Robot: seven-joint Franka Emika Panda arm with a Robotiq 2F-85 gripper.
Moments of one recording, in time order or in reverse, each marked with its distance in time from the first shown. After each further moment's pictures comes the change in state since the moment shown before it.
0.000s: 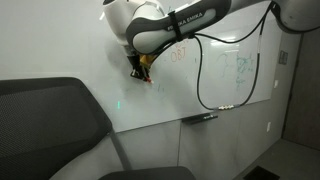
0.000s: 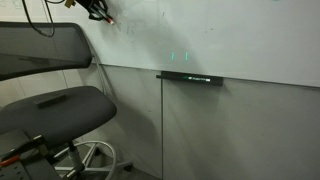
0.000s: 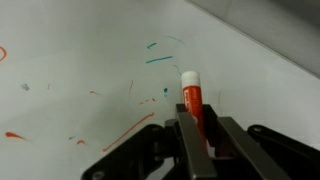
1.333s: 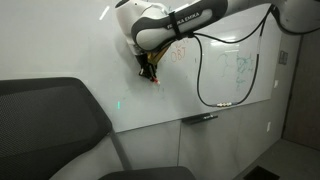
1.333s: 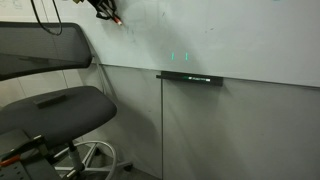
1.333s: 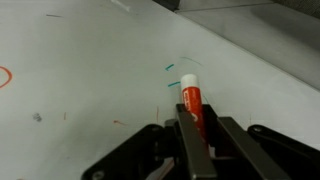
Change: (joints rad) arm -0.009 0.010 -0.077 0.055 0.111 -0.024 -0.122
